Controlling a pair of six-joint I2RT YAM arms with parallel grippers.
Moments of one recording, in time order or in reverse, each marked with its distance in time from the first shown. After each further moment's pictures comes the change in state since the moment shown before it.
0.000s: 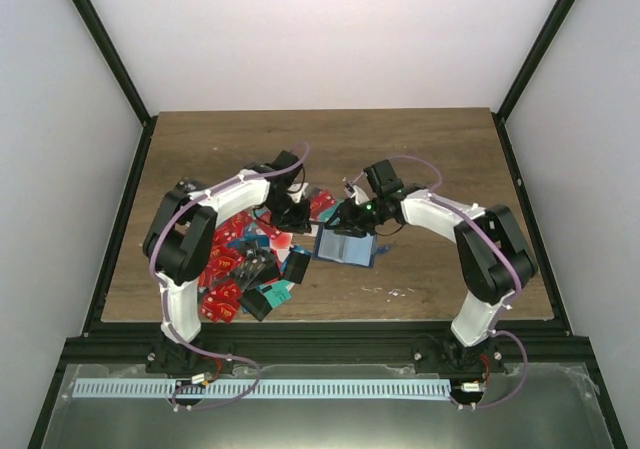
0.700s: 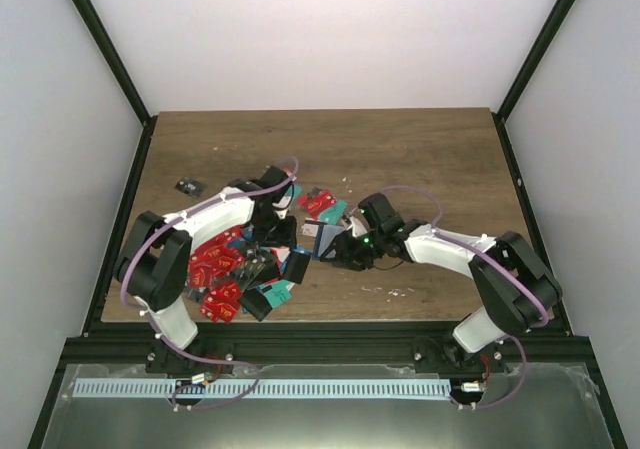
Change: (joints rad) left arm -0.037 -0.215 -0.211 -0.012 -0.162 0.001; right arm 0.134 -0.231 -0.314 0.152 0.058 0.149
